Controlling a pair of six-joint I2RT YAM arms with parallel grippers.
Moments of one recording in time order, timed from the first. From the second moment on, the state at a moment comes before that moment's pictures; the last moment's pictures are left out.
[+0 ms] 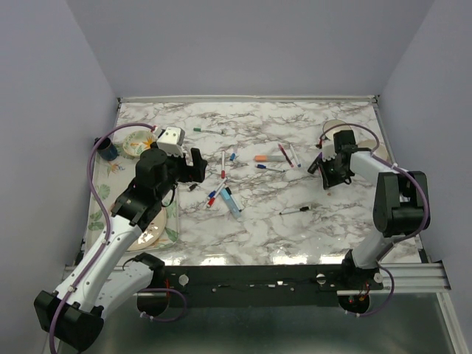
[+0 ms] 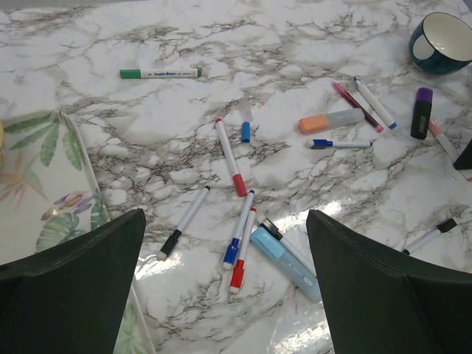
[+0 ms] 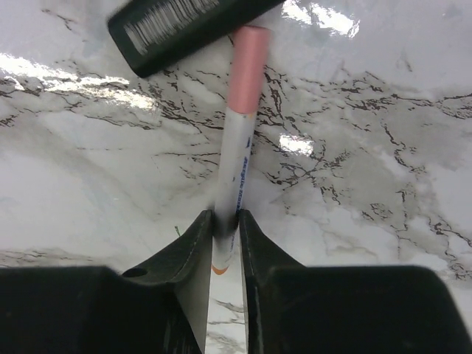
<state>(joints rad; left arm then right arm) -0.43 0.85 0.82 -0.27 -0.06 -0.21 0.04 1.70 1.02 -0.53 -0.10 -0.30</state>
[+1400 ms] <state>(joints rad) -0.41 0.86 0.81 -0.21 0.08 -0.27 -0.02 1.42 1.00 -0.61 -0.43 -0.34</state>
